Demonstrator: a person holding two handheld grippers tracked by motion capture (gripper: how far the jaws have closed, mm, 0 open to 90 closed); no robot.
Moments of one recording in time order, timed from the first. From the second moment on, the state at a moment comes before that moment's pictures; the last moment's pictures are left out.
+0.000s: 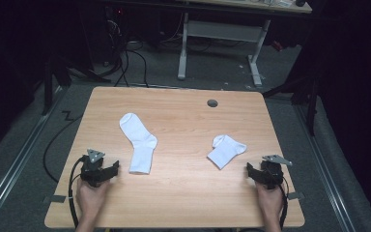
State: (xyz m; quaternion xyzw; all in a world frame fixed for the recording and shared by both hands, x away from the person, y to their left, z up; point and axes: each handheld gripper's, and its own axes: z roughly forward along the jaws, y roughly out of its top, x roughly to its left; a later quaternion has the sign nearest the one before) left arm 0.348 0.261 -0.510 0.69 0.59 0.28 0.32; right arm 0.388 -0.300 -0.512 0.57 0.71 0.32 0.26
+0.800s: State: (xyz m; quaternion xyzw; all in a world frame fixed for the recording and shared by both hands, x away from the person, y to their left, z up) left arm 0.347 0.264 -0.510 0.69 0.58 0.27 0.33; right arm 0.388 -0.300 -0.512 0.56 0.71 0.33 0.26
